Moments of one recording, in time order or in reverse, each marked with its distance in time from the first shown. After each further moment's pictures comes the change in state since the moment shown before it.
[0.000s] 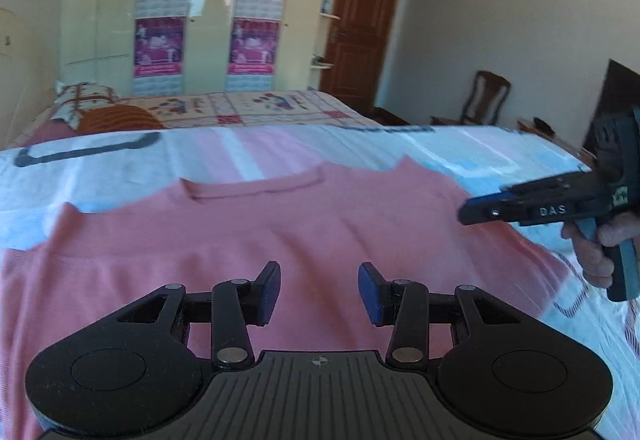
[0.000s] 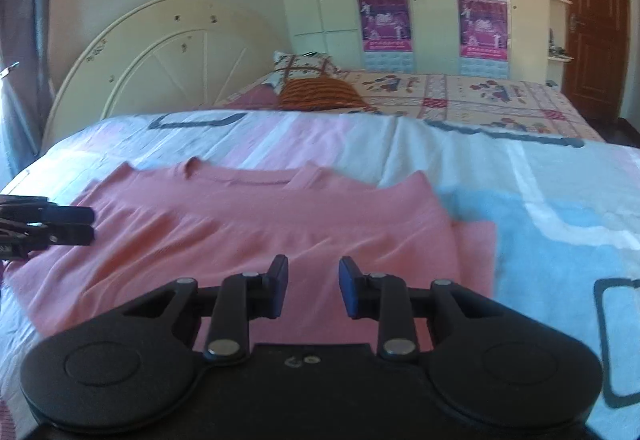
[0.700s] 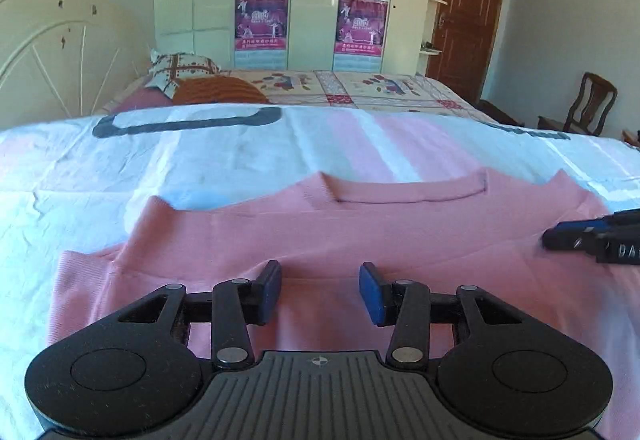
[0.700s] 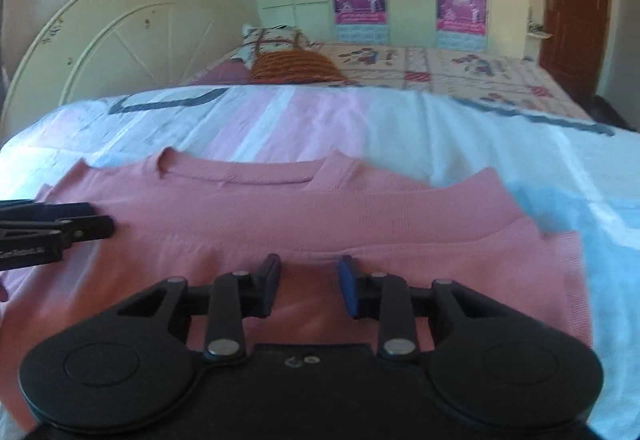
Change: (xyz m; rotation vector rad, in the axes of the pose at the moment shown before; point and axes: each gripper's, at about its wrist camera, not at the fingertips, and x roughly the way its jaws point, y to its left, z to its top) left arm 0.049 0.089 0.018 -0.167 0.055 0.289; right arm 0.082 0.035 0.031 0.060 0.049 -0.175
